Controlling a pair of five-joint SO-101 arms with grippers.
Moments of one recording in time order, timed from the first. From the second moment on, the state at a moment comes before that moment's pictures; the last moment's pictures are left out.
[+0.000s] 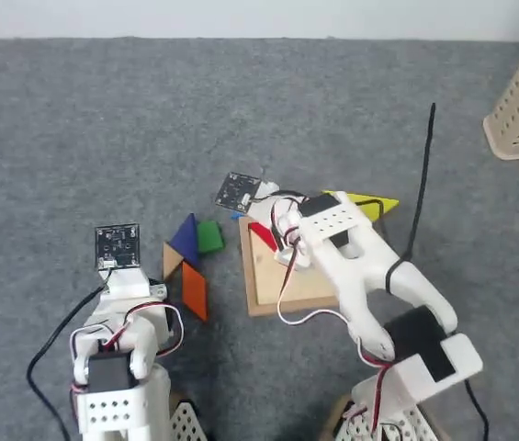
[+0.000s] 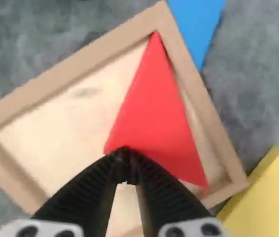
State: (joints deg) left arm -11.8 -103.3 96.9 72.6 6.1; right arm -28.5 5.0 30.4 50.5 41.6
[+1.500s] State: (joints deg) left arm -11.8 -103.3 96.9 72.6 6.1; right arm -2.7 9.6 10.5 65.5 46.9
